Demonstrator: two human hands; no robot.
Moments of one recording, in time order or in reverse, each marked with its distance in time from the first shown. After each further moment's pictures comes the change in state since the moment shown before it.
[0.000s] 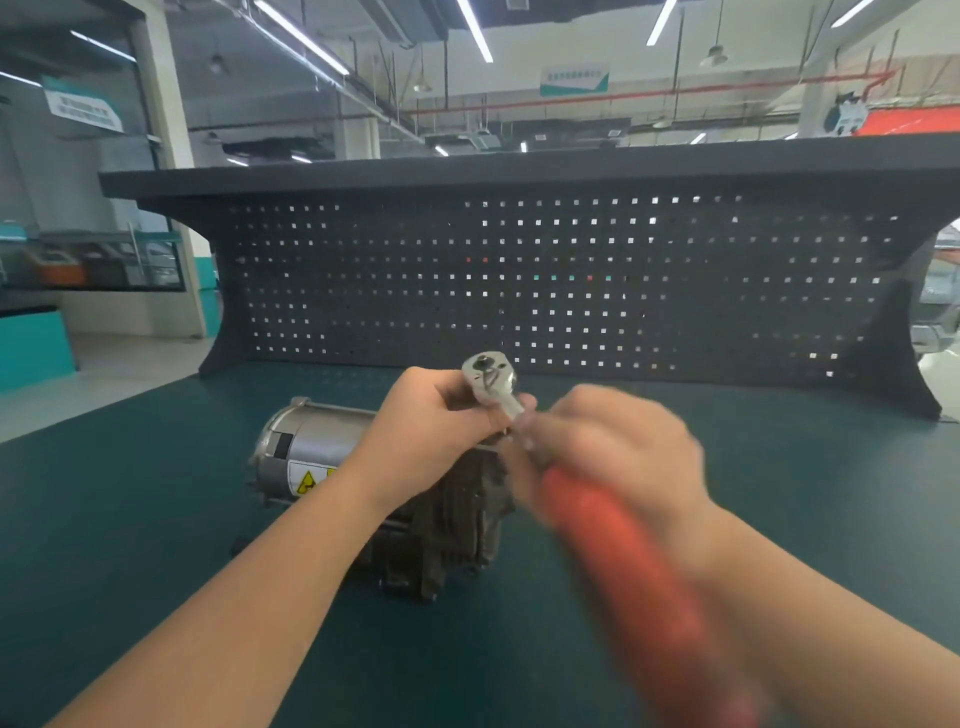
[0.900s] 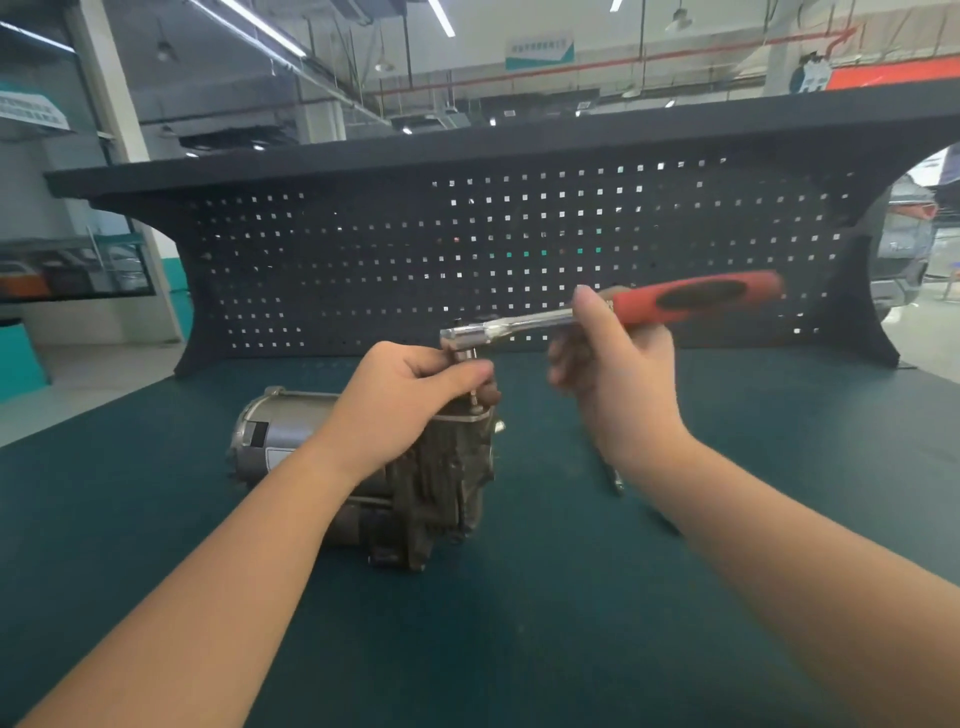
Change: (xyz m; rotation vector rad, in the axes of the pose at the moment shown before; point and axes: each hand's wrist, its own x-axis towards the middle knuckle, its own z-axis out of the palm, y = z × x) left_hand 0.002 0.005 -0.006 0.115 0.002 -0.036; right_hand 0.009 0.023 0.000 0.993 0.405 1.137
